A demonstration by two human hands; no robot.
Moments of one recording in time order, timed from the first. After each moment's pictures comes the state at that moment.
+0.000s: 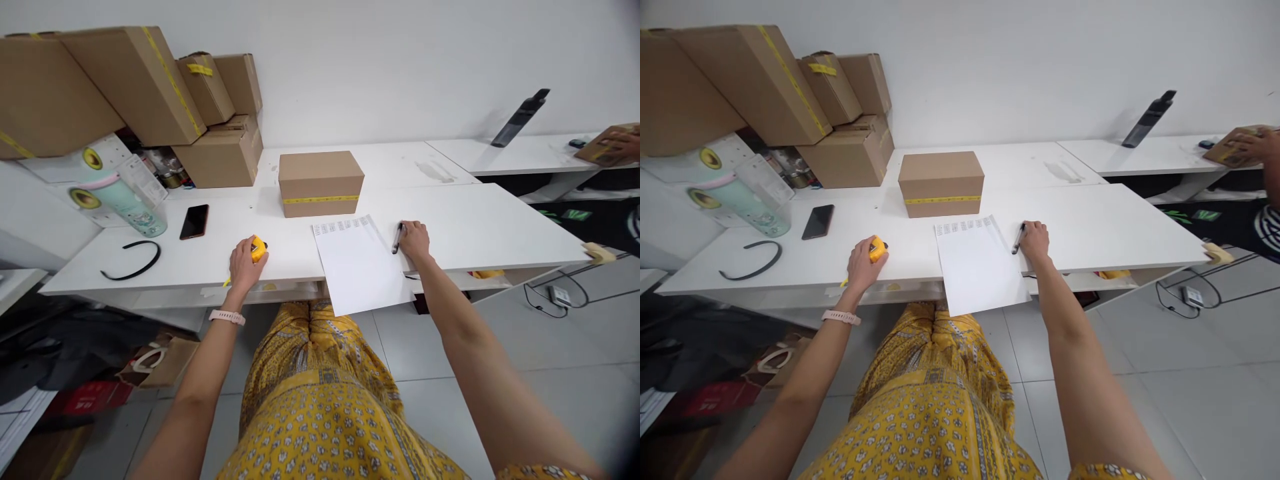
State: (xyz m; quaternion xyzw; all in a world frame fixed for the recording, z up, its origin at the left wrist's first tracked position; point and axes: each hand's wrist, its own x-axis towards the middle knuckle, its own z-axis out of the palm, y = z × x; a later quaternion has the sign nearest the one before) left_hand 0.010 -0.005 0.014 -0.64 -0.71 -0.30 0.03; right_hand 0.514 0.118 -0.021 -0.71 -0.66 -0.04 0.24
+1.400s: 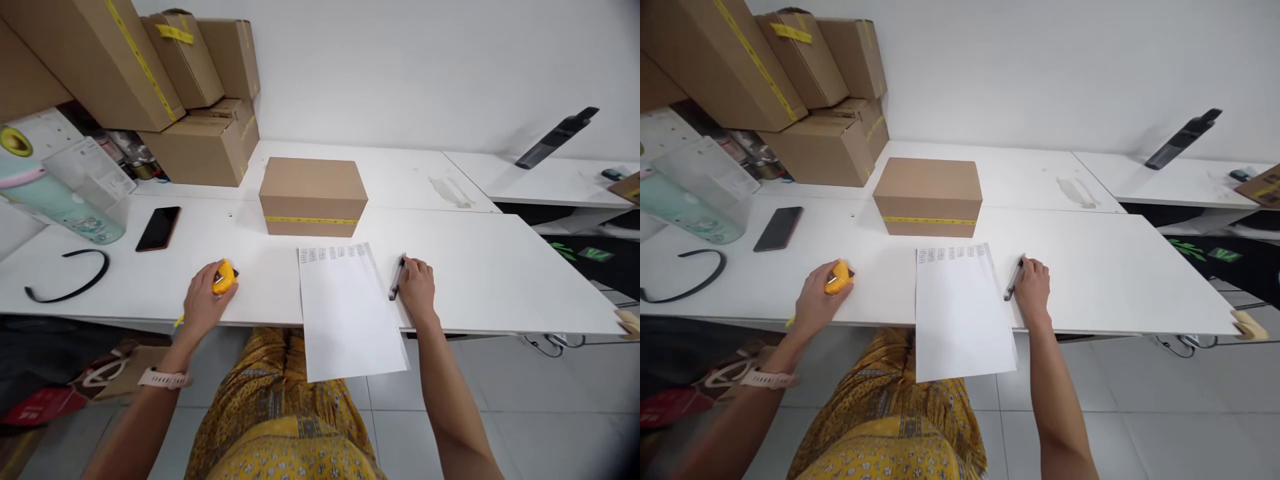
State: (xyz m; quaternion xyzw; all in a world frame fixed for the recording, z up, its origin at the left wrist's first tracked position) left_hand 0.007 -0.005 0.013 -0.64 -0.70 -0.30 0.03; right_hand 0.517 0.111 -0.026 -0.66 -0.69 -0.07 0.29
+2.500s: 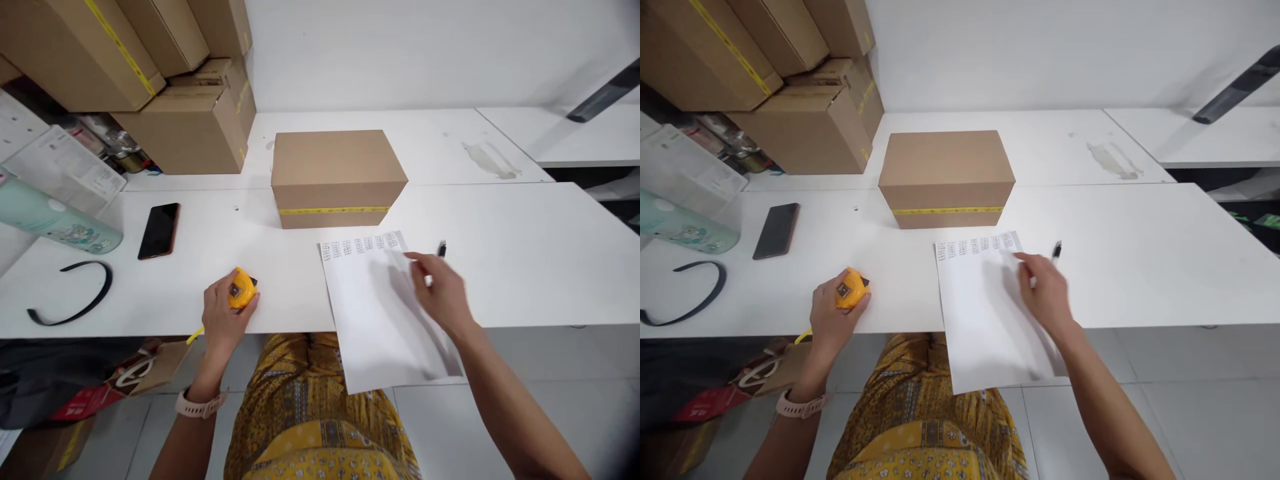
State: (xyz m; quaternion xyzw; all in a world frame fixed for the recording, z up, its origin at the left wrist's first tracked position) left_hand 0.016 -0.010 0.015 -0.60 -0.73 -0.31 0.01; right_hand 0.427 0.066 0.051 -0.62 -0.73 0.07 0.28
